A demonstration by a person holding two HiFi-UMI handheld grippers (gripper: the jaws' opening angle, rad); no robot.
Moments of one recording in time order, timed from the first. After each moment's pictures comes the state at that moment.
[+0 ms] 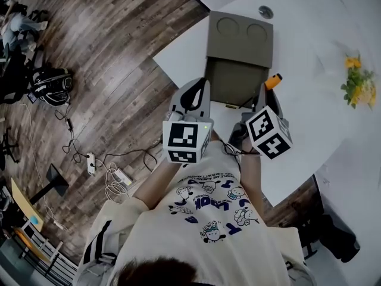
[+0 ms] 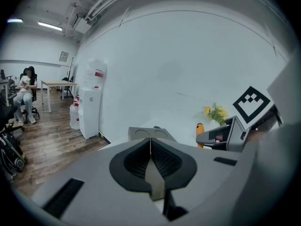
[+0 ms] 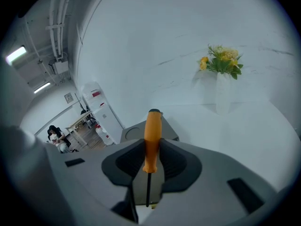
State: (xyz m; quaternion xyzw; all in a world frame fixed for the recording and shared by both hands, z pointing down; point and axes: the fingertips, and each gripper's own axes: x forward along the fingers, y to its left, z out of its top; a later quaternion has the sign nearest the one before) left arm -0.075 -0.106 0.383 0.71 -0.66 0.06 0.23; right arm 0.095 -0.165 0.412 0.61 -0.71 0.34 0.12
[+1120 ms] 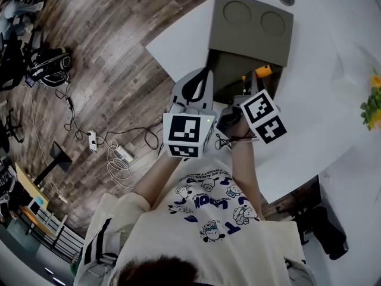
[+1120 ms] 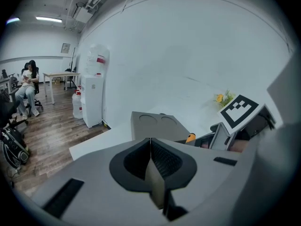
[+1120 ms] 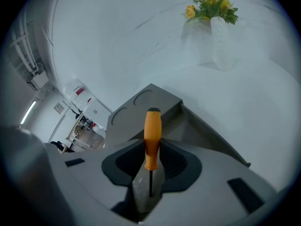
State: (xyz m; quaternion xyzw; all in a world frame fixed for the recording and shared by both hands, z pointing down) left arm -0.074 -0.143 0.452 0.69 -0.66 0.10 0.28; right arm 0.065 -0.192 0.518 0.59 -0.64 0.47 0.14
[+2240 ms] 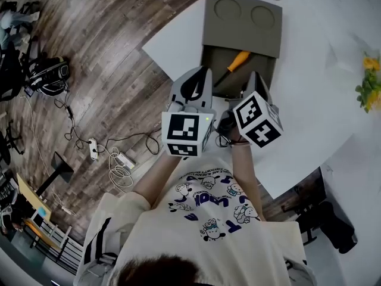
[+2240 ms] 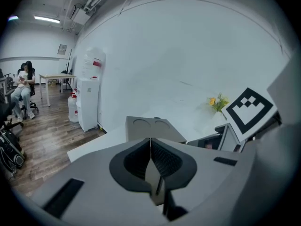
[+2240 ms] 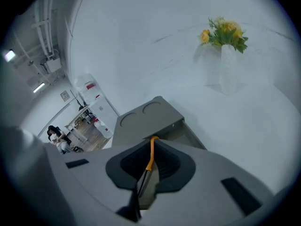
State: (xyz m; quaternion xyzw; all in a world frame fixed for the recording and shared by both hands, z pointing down) left arm -0.068 -0.130 0.428 0.71 -0.65 0.09 0.27; right arm 0.066 -0.172 0.477 0.60 -0.68 0.39 0.16
